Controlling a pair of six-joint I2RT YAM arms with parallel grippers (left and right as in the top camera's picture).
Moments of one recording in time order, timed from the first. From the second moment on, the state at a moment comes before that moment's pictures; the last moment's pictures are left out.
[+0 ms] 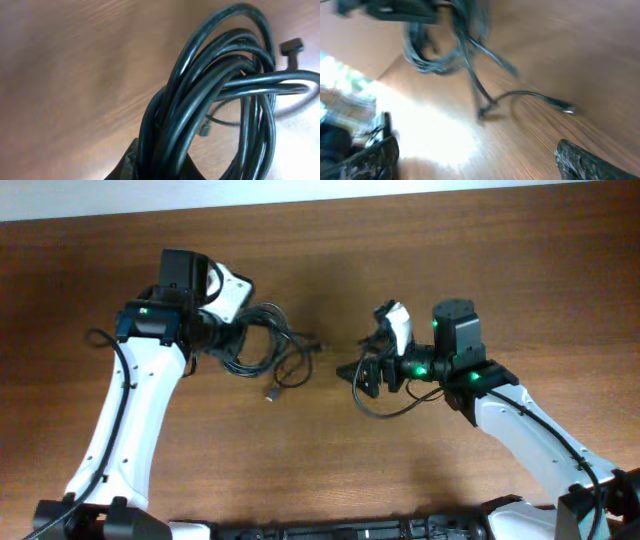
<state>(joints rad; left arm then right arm) -0.15 1.55 1.39 -1.01 0.13 0.34 0.26 1.38 0.71 0.03 -0.91 0.07</state>
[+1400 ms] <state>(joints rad) -0.36 1.58 1.33 -0.88 0.28 -0.55 0.35 1.43 0.71 0.42 -0.68 0.66</state>
